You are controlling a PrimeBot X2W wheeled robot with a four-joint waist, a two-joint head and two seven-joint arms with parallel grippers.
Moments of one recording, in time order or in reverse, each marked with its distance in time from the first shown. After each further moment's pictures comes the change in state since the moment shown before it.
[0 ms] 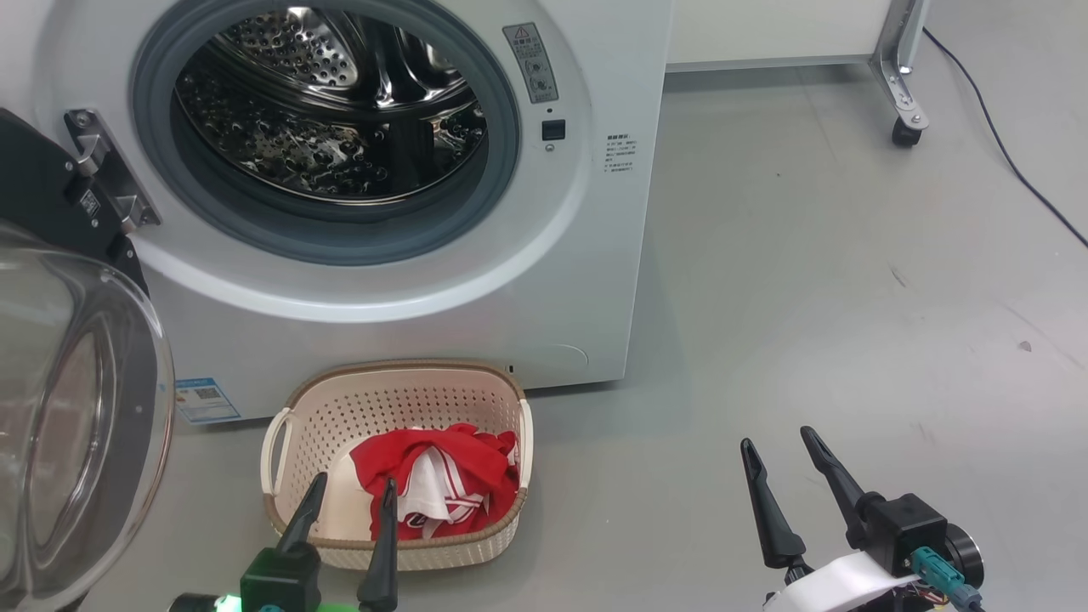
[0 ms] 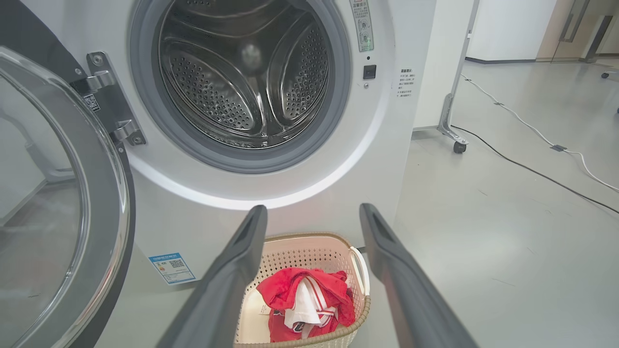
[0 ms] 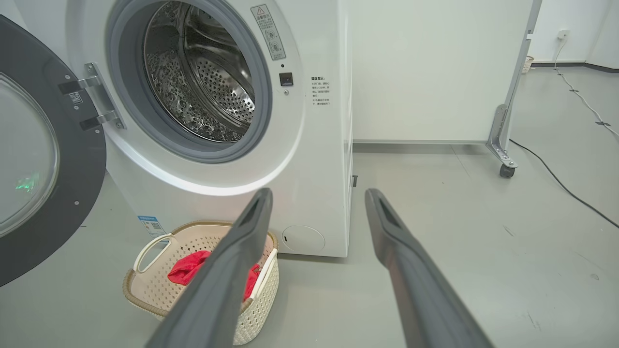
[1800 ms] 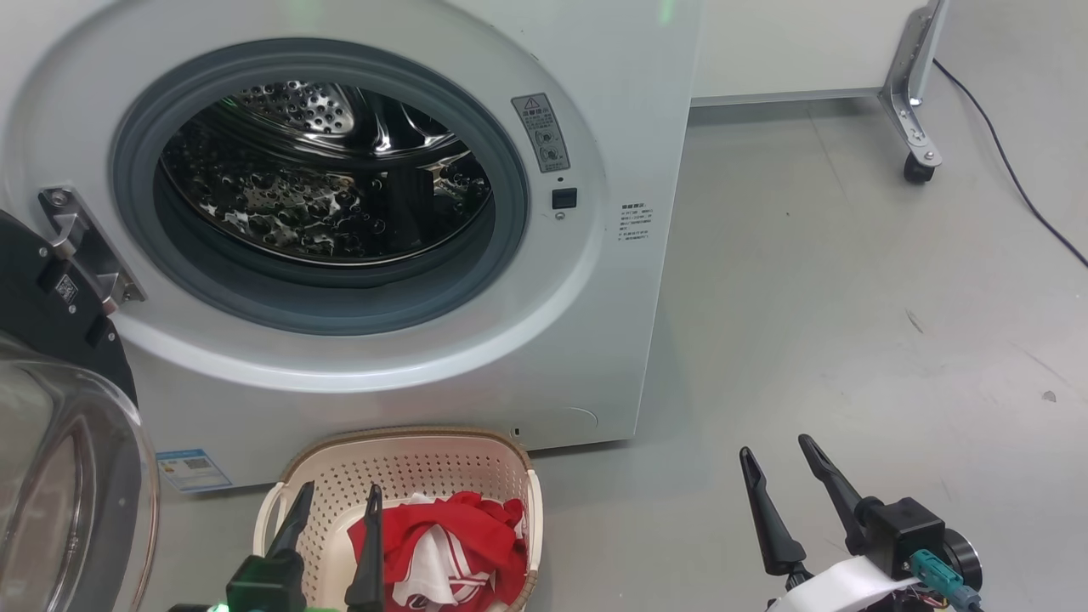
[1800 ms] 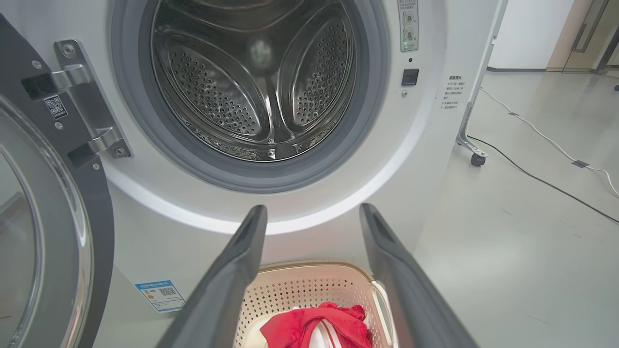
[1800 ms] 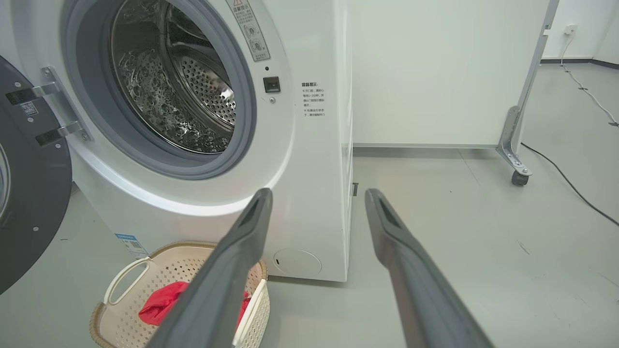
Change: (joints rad) left arm -0.034 -0.003 0.019 0.130 -0.051 -0.020 -0.091; right arm 0.000 0.000 -0.007 0.026 -0.001 0.024 0.000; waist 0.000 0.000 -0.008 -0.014
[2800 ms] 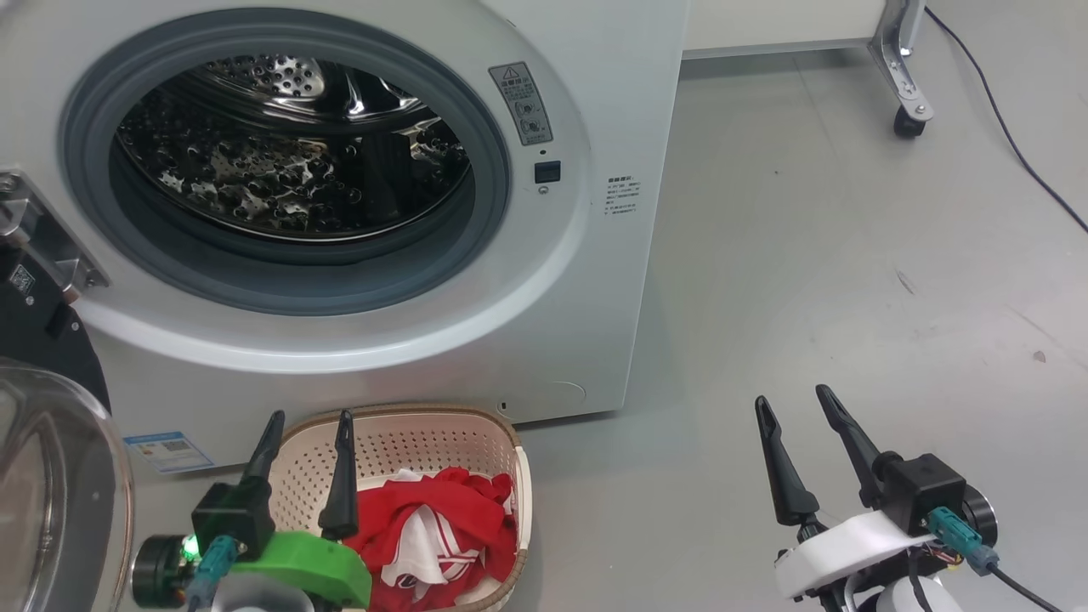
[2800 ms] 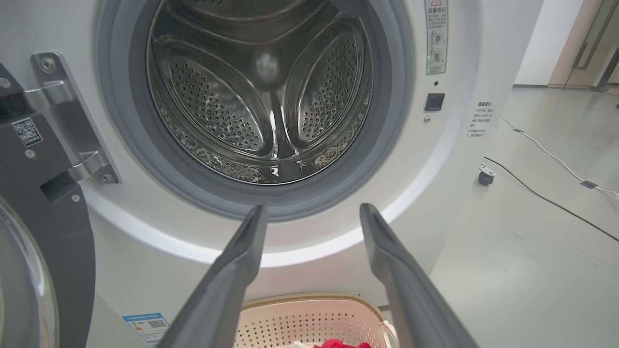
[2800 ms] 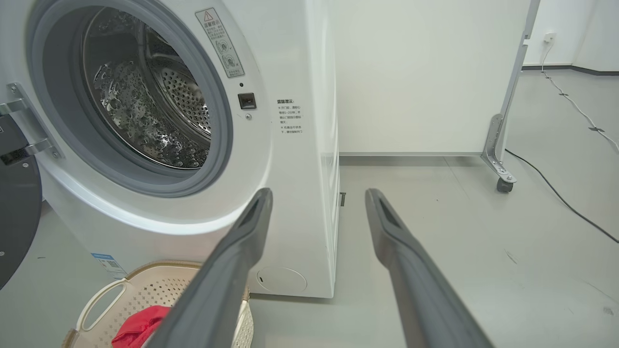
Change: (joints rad) left arm -0.183 -0.008 0.056 0.138 -0.028 -0.040 -0.038; right arm -0.082 -0.004 -0.032 0.000 0.002 0.010 0.000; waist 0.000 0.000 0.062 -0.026
